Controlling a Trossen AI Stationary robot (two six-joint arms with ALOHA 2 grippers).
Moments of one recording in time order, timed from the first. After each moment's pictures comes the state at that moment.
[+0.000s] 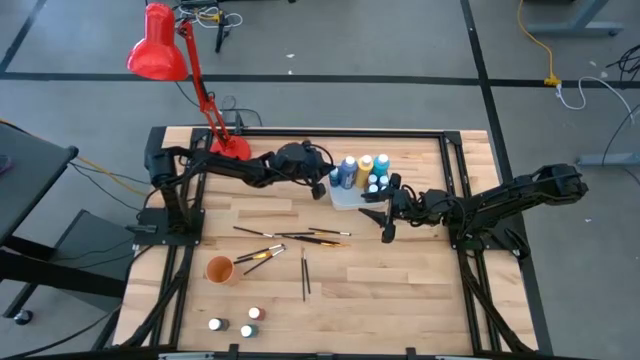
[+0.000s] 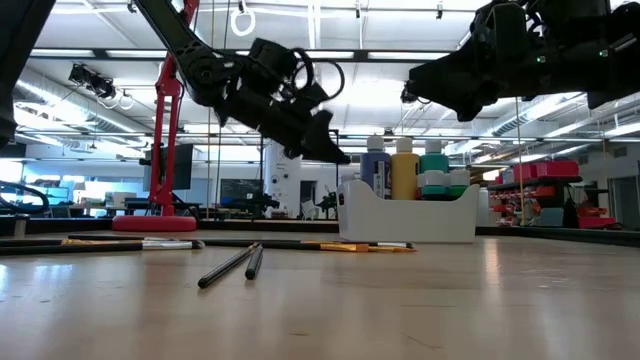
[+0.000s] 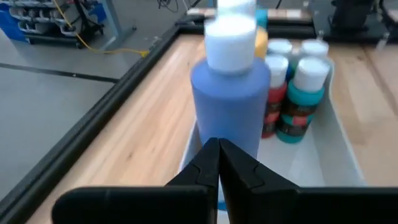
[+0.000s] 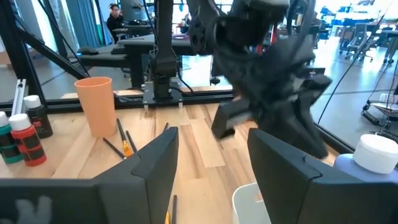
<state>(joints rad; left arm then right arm) 0.33 1.81 0.93 0.53 -0.01 0.09 0.06 1.20 0.27 0.94 0.24 -0.01</state>
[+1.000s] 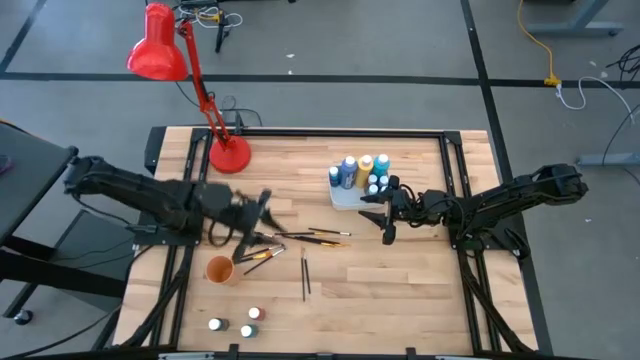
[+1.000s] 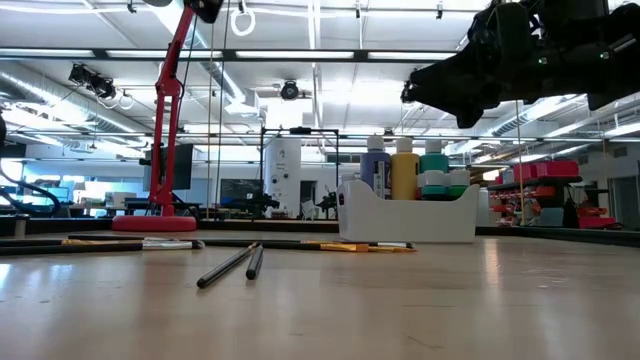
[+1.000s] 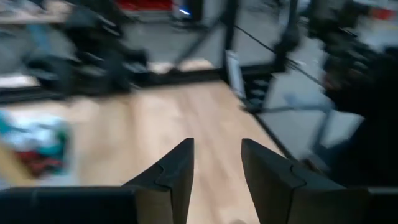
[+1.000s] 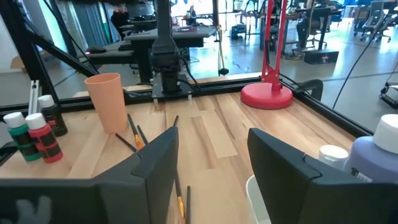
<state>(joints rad) -0.24 1.01 0.77 -0.03 0.10 -0.04 0.06 1.20 0.27 0.91 0.22 0.07</state>
